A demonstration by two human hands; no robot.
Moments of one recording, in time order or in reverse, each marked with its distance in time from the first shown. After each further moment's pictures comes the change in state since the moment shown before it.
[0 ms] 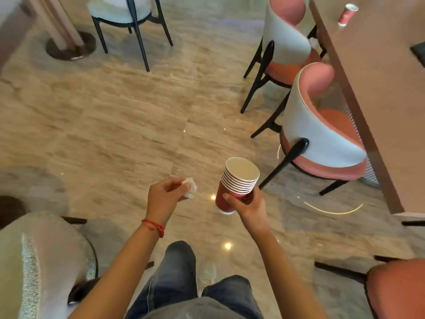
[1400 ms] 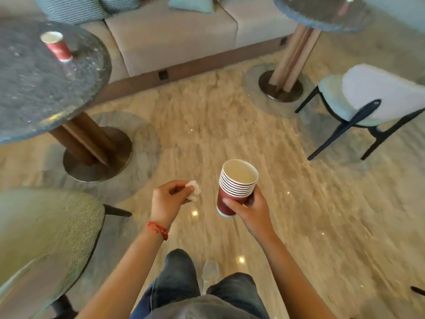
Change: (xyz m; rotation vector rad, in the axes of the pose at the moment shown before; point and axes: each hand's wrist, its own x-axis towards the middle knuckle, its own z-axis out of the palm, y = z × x) left_hand 0.414 0.148 -0.223 -0.303 1.060 -0.021; right_hand 0.466 -0.222 0.473 -0.218 -1.150 -0.235
